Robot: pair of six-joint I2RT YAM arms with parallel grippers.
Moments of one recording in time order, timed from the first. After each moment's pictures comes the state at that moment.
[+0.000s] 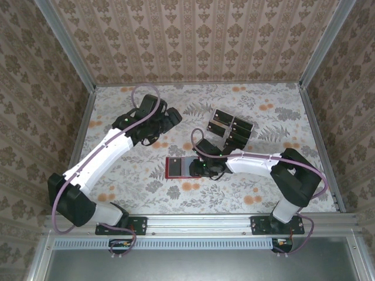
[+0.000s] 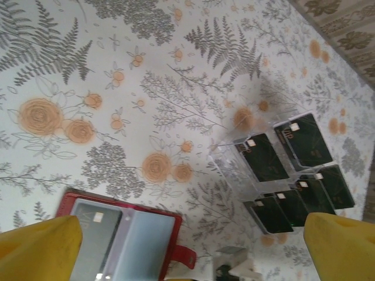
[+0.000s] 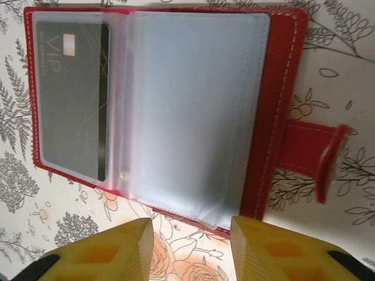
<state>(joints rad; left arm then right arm) -0.63 1.39 1.33 -0.79 -0.06 -1.04 0.84 1.66 0.94 -0.35 -0.12 0.81</state>
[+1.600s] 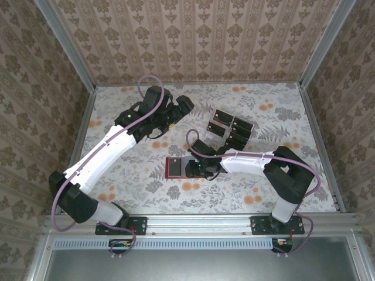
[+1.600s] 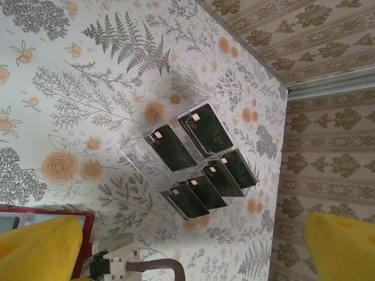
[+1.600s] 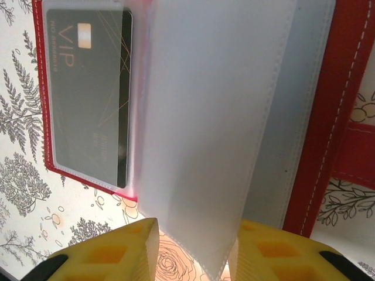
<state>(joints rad) -0.69 1.43 1.45 -0.67 0.02 -1.10 0.87 1.73 0.99 -0.35 -0.14 0.84</state>
